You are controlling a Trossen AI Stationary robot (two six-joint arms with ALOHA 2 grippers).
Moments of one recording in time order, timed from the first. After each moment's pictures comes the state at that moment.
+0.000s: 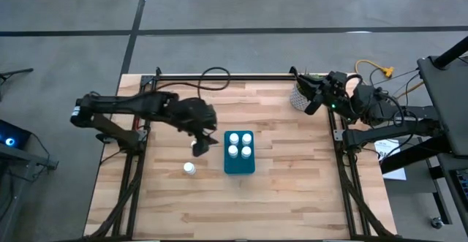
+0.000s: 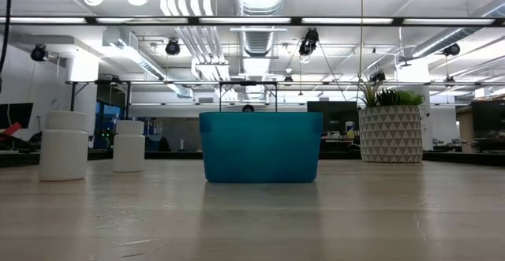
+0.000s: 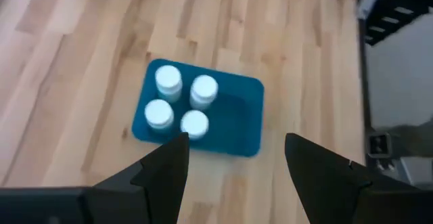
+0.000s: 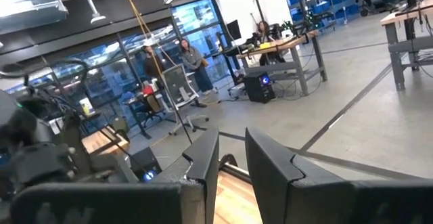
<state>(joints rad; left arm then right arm) -0.08 1.39 1.55 -0.99 0.01 -0.31 -0.01 0.76 0.84 0.04 0.60 0.35</state>
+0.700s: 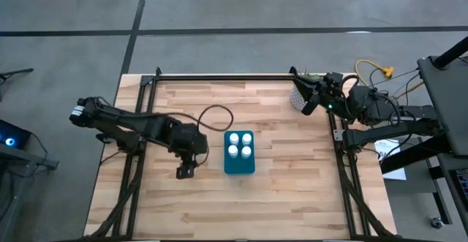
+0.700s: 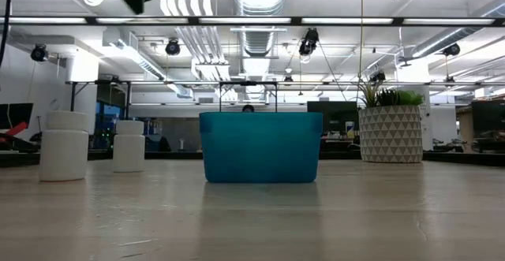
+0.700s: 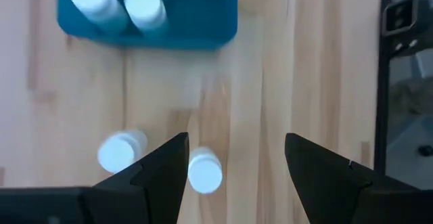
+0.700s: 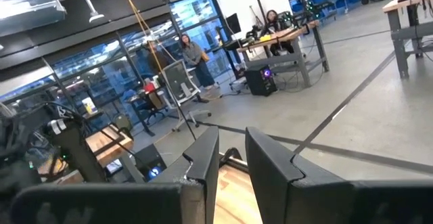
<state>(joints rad) -0.27 1.39 1.40 -1.14 0.03 -0.35 -0.01 0.79 0.84 0.04 0.60 0.40</state>
